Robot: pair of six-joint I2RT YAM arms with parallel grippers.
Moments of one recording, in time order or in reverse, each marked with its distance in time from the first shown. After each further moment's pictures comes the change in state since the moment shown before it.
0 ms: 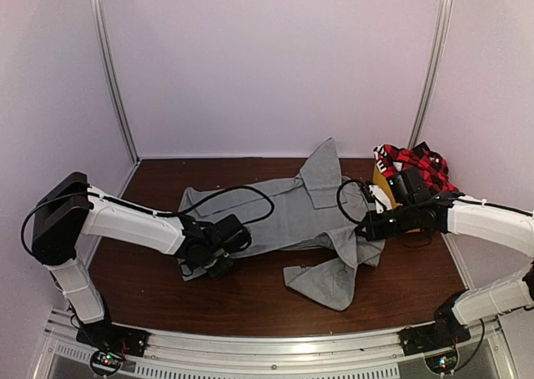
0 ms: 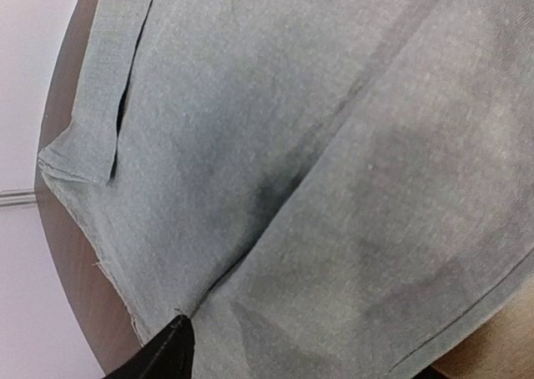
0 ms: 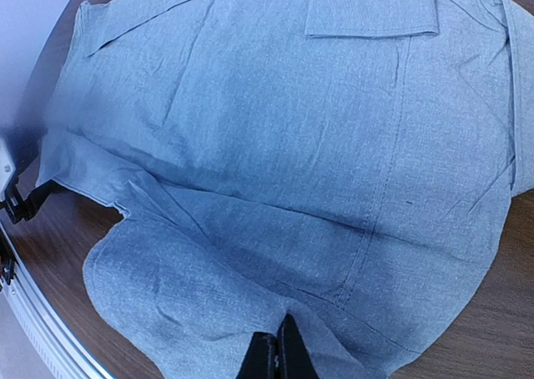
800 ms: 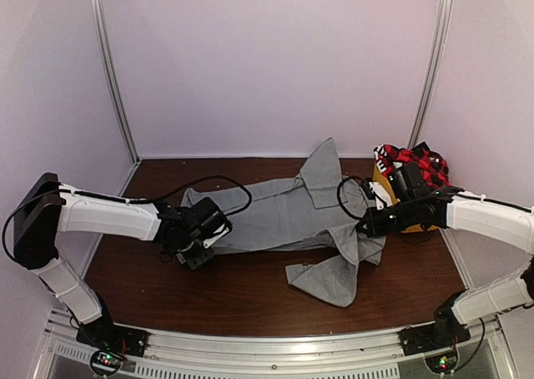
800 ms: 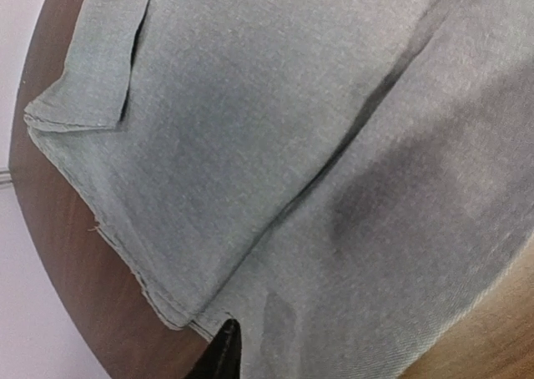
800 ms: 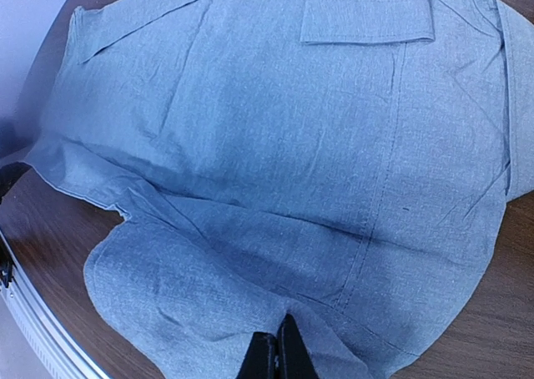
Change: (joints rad) left arm 0.137 -0.145 -0.050 -0.119 0.130 0.081; right arm -0.020 0.021 0.037 -0.026 0.000 -0.019
